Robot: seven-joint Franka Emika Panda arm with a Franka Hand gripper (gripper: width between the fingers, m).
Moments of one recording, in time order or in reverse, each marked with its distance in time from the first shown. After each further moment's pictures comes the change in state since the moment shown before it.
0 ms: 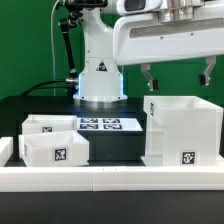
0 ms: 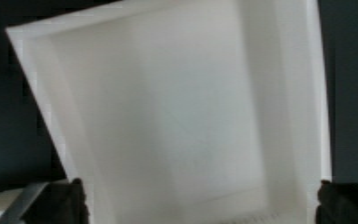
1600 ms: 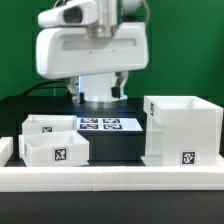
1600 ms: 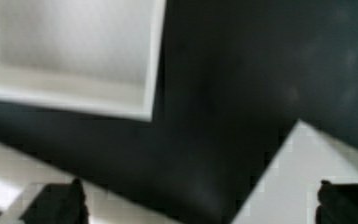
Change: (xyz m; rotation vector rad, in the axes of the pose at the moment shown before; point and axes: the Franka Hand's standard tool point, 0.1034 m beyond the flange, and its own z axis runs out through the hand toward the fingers) arm -0.036 0.147 0.023 -0.088 -0.001 -0.646
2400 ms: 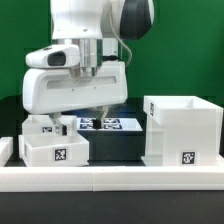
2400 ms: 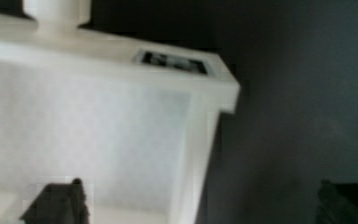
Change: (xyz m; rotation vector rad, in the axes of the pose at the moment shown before) arm -0.039 0.013 0.064 -0.025 -0.009 -0.012
